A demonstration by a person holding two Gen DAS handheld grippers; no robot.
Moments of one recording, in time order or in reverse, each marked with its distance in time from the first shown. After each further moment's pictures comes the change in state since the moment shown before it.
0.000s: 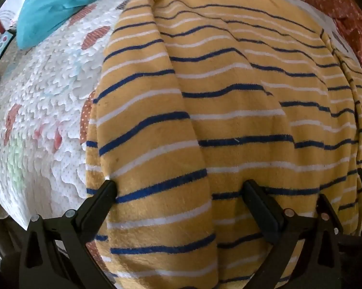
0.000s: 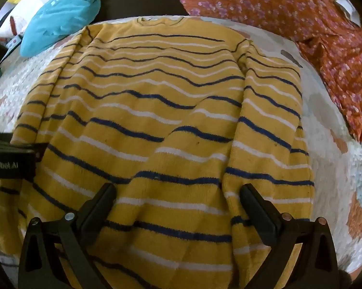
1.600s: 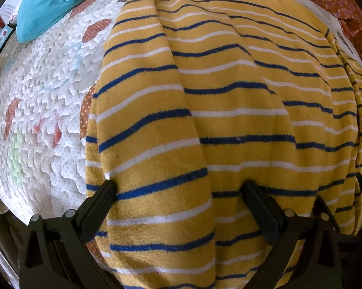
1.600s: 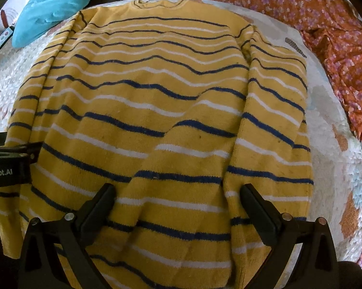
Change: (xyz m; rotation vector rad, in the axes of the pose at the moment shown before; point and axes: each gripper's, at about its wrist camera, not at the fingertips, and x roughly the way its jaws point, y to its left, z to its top) left arm -0.045 -0.023 -0.010 -0.037 0.069 -0.086; right arm 0.009 0.005 0.010 0.047 0.122 0.026
